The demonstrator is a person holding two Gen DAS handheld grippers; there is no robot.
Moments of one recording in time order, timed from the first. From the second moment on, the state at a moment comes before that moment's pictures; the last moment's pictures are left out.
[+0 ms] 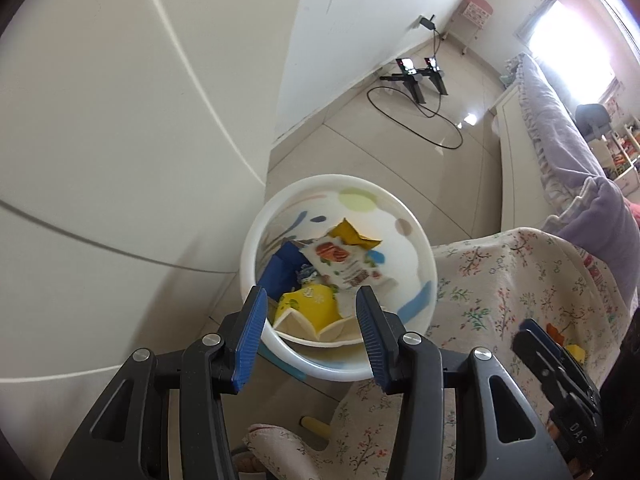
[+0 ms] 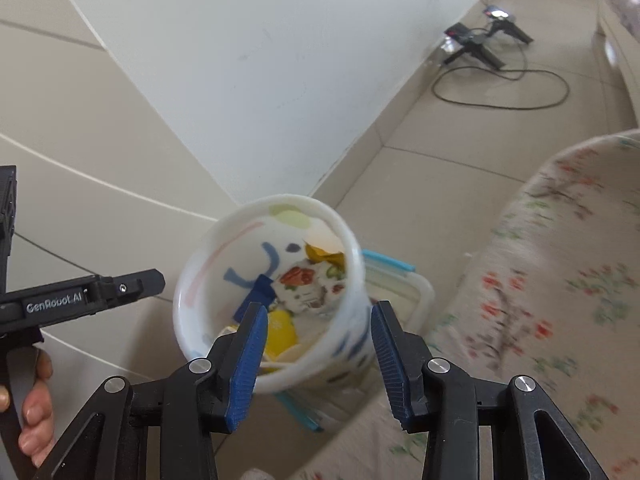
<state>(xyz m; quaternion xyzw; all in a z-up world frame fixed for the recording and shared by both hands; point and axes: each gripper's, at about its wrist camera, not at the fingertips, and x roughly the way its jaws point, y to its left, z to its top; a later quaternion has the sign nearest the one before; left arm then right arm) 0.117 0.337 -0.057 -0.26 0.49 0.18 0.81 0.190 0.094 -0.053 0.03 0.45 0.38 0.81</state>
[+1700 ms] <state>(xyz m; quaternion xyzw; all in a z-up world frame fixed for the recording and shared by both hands) 0.282 -0.076 -0.054 0.07 0.57 -0.18 0.80 0.157 -0.246 -0.086 0.16 0.57 0.08 0.80</state>
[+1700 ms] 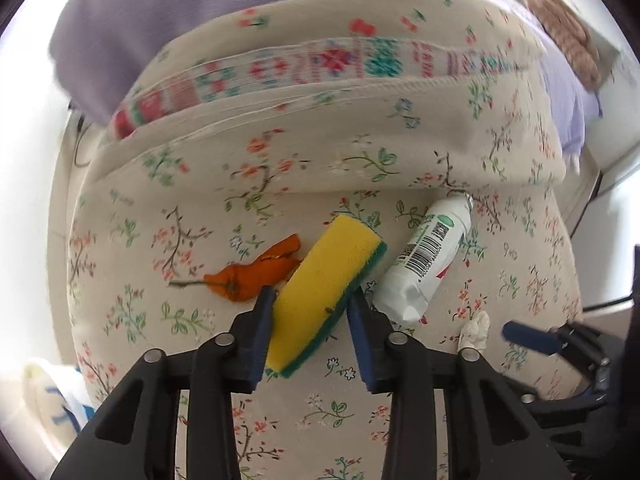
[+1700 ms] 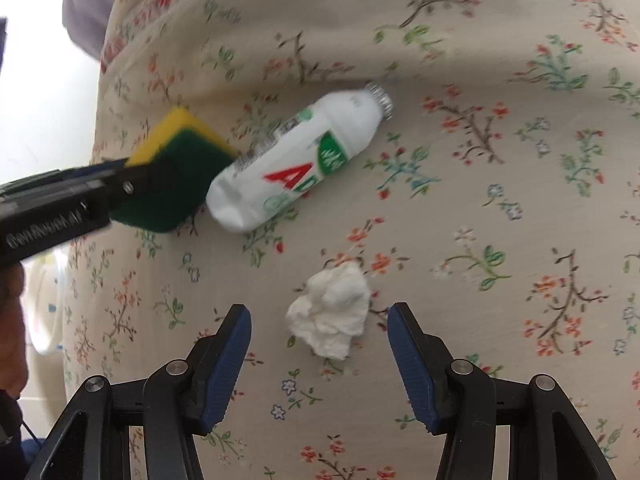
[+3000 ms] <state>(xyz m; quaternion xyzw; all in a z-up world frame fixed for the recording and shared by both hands) 0.136 0.213 0.033 -0.31 0.41 0.02 0.86 0.161 -0.230 -0.053 0.16 0.46 0.09 0.87</state>
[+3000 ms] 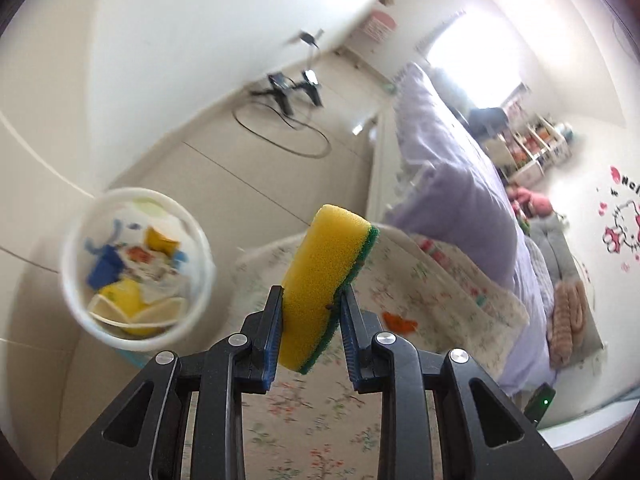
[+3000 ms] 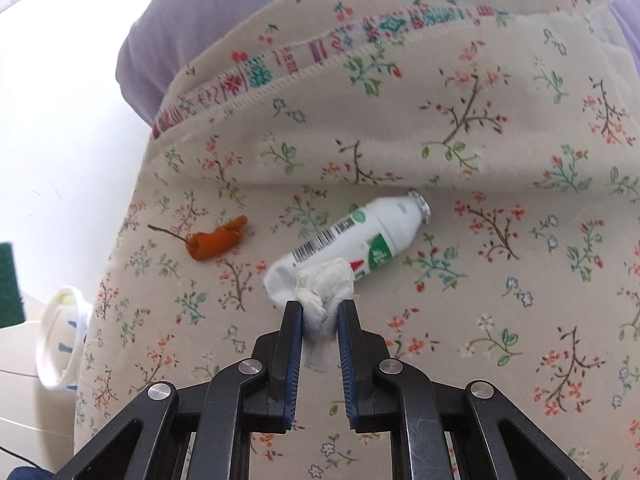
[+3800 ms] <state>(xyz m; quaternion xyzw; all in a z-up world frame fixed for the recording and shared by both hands) 0.093 0.323 -0.037 -0.33 0.44 0.13 0.82 0.179 -0.025 -0.049 0.11 0.47 0.29 0.83</state>
